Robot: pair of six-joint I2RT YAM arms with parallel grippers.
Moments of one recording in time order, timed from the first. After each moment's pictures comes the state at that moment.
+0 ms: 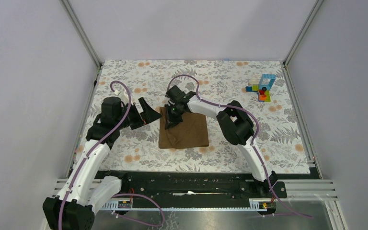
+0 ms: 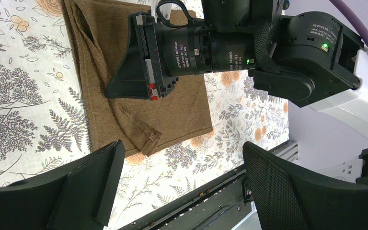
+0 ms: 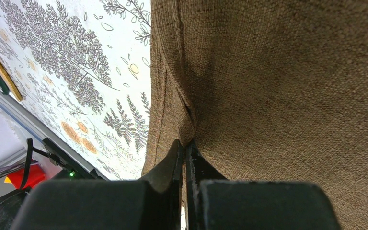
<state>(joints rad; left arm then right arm) -0.18 0.88 0.80 -0.48 0.44 -0.63 0.79 2.34 1.84 -0.59 -0.39 0.65</state>
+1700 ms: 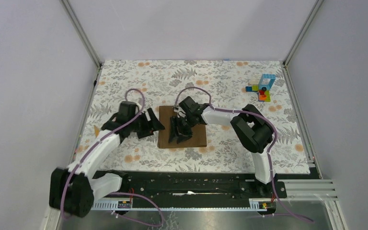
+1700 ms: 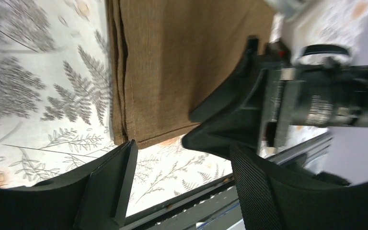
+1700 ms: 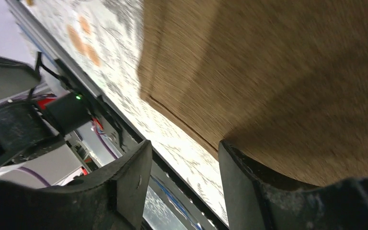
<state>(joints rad) -0.23 1.04 0.69 -0.46 0.39 -0.67 0.79 2.05 1.36 -0.35 -0.61 0.66</state>
